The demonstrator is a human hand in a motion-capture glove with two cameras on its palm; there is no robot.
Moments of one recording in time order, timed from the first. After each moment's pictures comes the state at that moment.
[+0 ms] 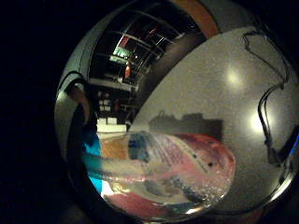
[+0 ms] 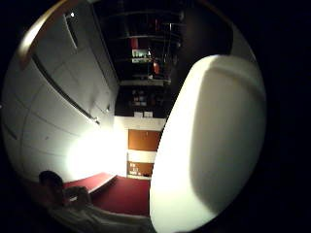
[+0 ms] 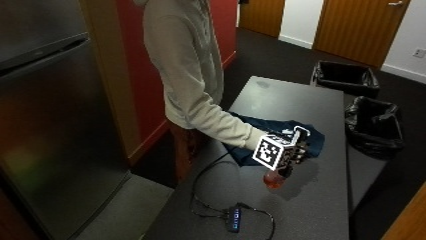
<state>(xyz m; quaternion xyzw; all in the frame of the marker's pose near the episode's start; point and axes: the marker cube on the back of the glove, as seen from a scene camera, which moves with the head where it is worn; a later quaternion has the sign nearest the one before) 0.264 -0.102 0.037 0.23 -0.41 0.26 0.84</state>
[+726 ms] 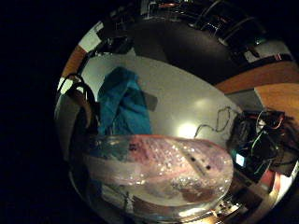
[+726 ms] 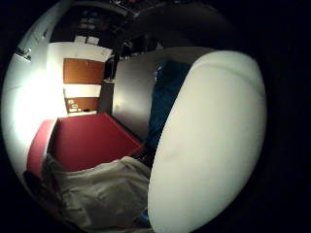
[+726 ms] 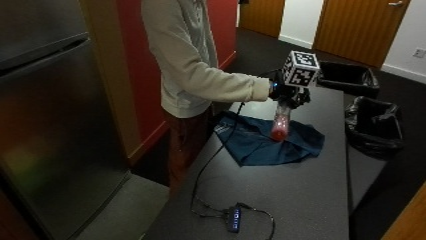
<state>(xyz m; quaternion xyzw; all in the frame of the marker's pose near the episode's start) 0.098 -0.128 -0.104 0.01 -0.05 0.05 1.00</state>
